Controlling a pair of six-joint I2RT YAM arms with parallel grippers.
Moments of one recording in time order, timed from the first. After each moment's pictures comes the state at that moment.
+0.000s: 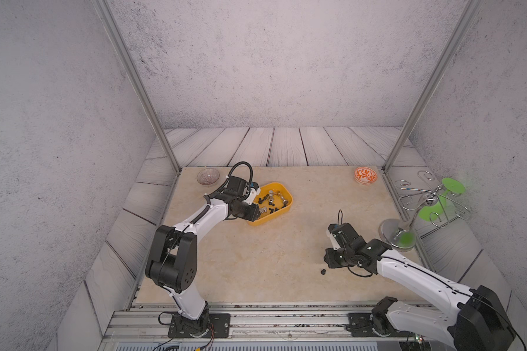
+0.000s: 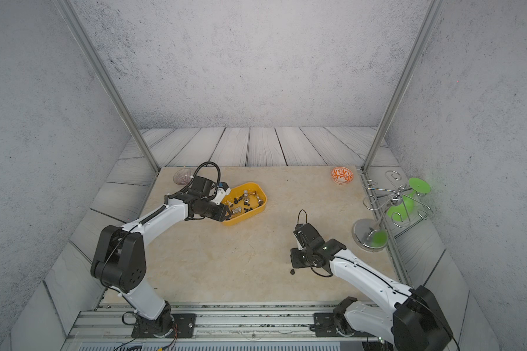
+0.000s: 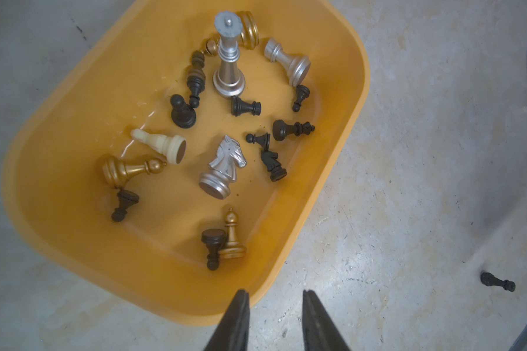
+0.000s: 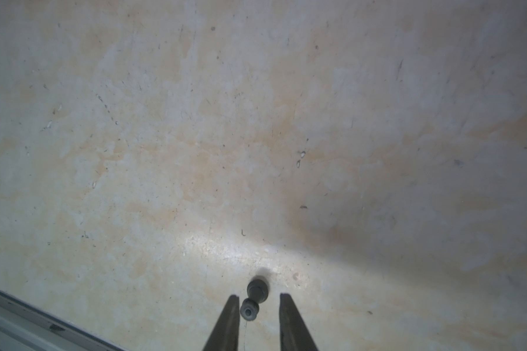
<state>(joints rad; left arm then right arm) -0.35 1.70 1.23 -0.56 0.34 0.03 0.63 1.12 0.65 -0.67 -0.05 0.47</state>
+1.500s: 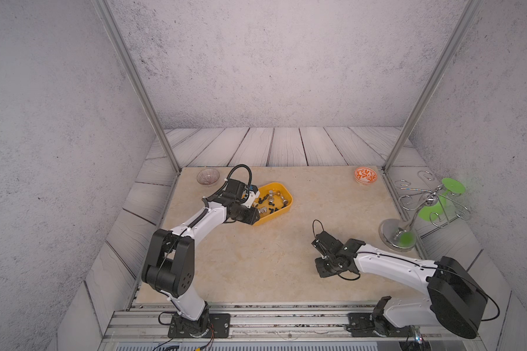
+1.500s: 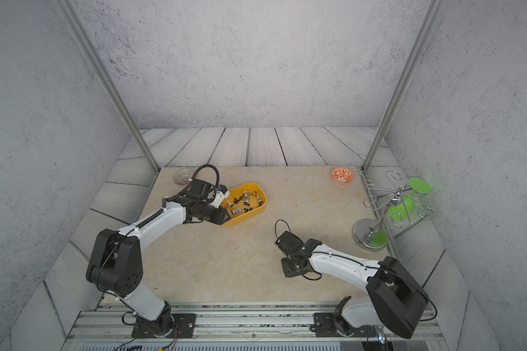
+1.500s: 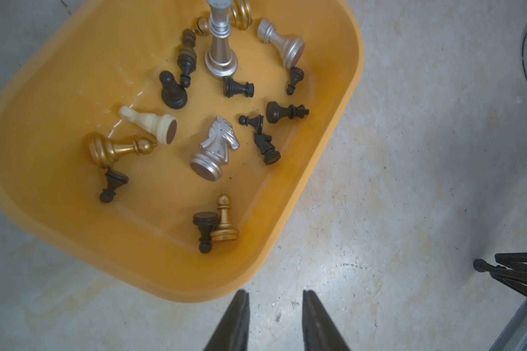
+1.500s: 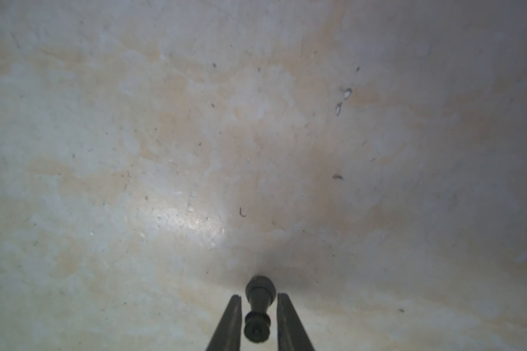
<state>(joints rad) -0.35 1.65 1.18 -0.56 0.35 0.03 0.81 1.34 0.70 -0.70 0.07 0.53</state>
